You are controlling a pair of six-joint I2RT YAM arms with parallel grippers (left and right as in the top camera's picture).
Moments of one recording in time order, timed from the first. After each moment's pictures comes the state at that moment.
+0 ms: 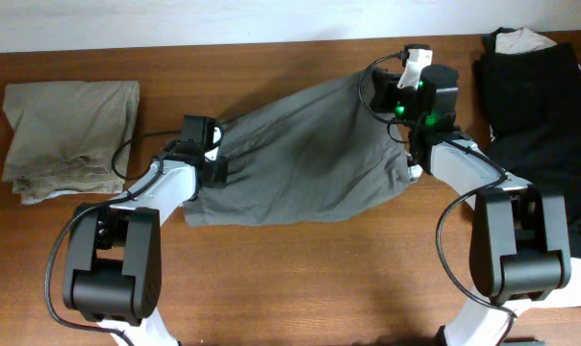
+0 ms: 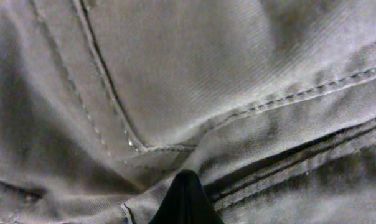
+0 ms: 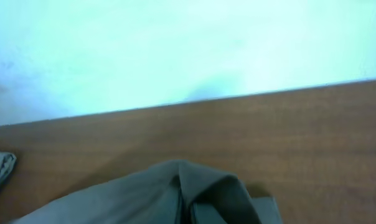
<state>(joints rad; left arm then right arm) -0.17 1.92 1.10 -0.34 -0.12 0.00 0.05 1.92 1.16 0.42 -0.30 0.30</state>
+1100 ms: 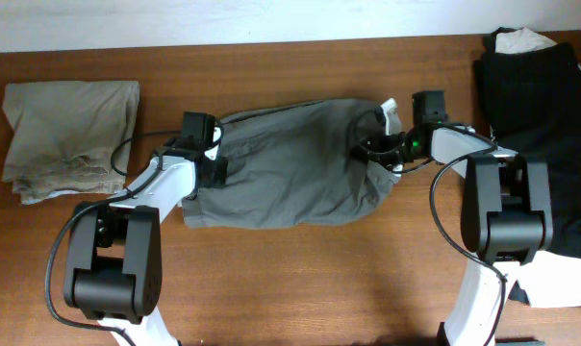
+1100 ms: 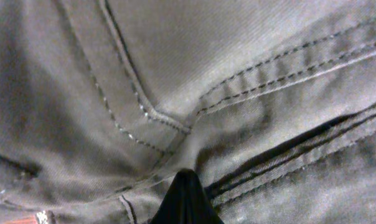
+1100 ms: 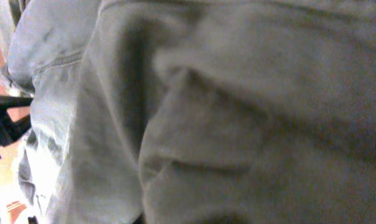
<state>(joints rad) -0.17 1.92 1.14 -0.42 -0.12 0.00 -0.03 2.15 1.33 -0.43 -0.81 0.08</state>
